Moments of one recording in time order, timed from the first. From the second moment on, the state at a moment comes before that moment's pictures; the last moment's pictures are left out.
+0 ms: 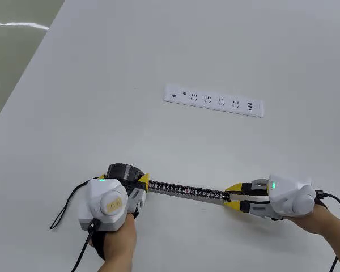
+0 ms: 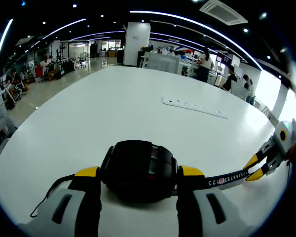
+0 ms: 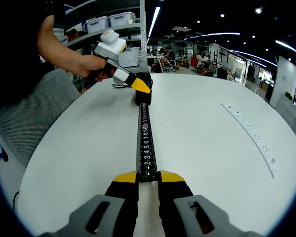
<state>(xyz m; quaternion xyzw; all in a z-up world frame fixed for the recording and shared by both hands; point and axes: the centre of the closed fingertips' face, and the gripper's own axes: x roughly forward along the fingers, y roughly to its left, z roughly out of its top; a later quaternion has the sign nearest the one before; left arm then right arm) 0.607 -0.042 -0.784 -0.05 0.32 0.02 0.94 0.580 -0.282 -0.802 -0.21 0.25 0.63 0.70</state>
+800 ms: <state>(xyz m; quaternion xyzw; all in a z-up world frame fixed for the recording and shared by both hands) 0.607 -0.041 -0.786 -0.04 0.33 0.01 0.94 0.580 -0.269 -0.800 -0.21 0.24 0.63 0.70</state>
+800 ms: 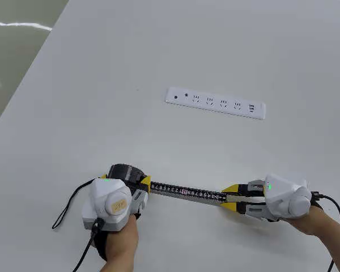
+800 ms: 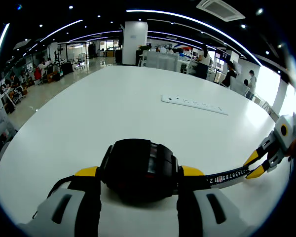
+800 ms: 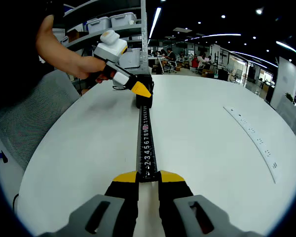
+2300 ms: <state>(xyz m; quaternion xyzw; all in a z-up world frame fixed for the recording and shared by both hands) 0.605 -0.038 -0.785 -0.07 0.33 -0.01 0.94 0.579 -0.249 -0.800 -0.20 0.24 0.64 0.70</state>
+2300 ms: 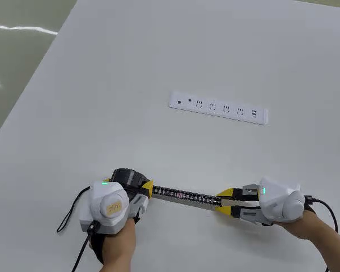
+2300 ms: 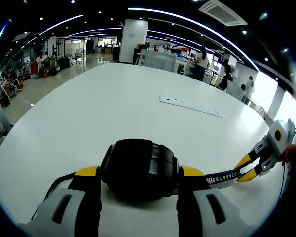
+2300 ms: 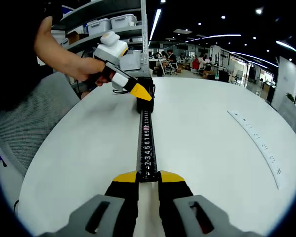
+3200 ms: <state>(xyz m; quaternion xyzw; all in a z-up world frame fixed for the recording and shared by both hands) 0.606 -0.036 -0.784 -0.08 0.33 -0.01 0.94 0.581 -0.231 -0.799 -0.20 0.23 0.64 0.70</state>
